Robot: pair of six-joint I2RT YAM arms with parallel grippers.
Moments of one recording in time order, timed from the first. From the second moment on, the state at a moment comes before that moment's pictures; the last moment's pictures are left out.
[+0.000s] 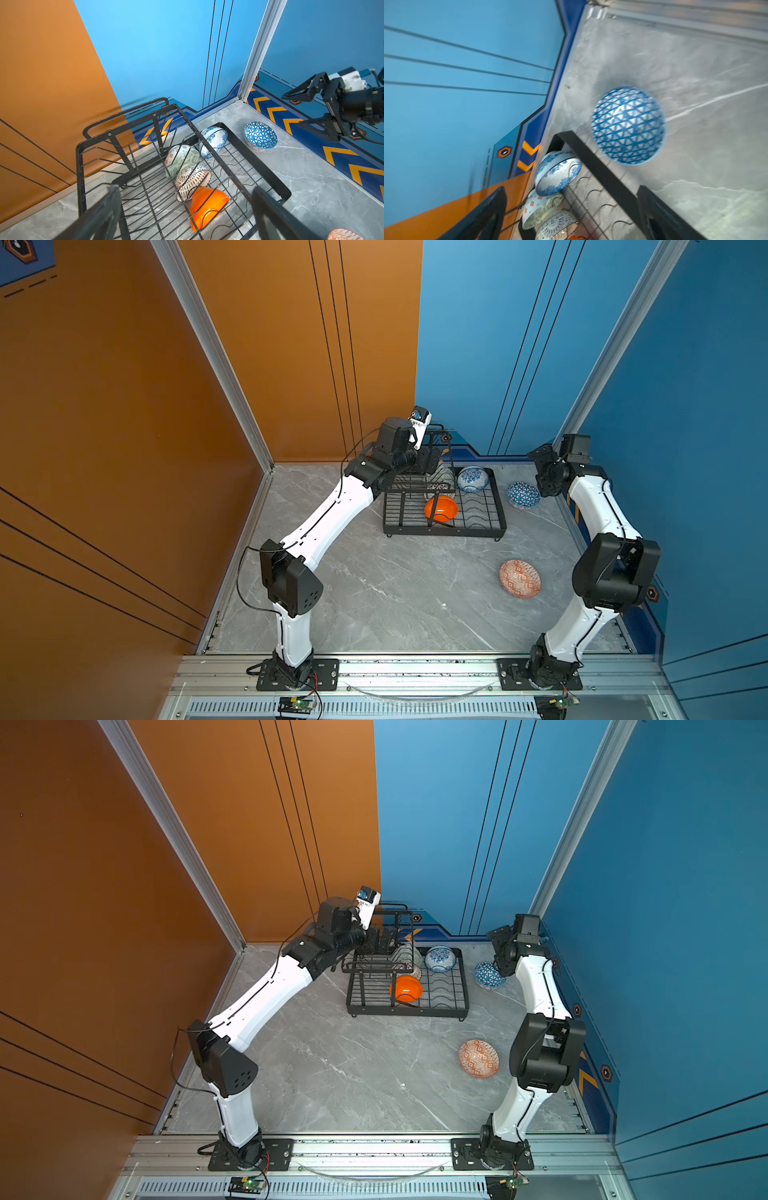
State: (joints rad) left arm -0.60 1.89 2.03 -0.46 -0.01 -0.03; right arm -0.25 1.82 1.64 -0.62 -0.14 1.02
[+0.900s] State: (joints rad) left arm -0.62 1.84 1.95 -0.45 0.01 -0.05; right arm -0.27 2.12 1.69 -0.77 -0.20 0.82
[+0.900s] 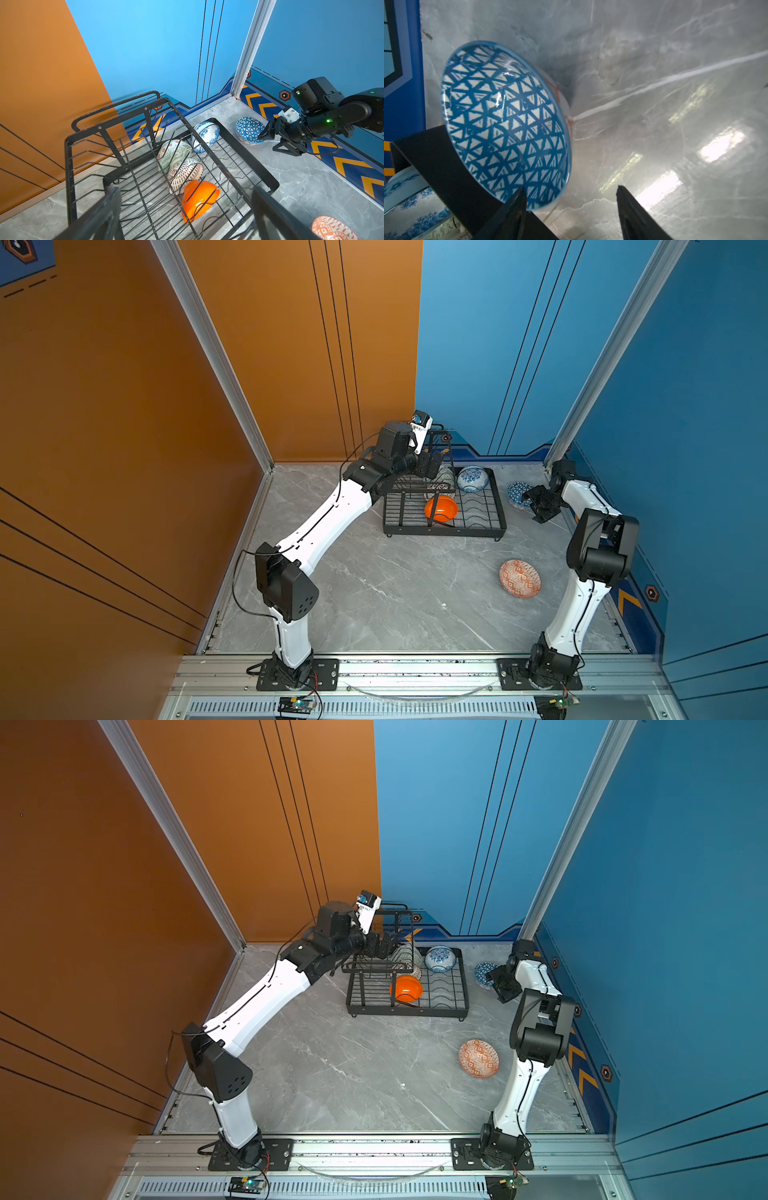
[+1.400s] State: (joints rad) left arm -0.63 1.81 1.94 -0.45 0.00 -0.05; right arm -0.28 2.19 1.74 -0.77 -0.20 0.79
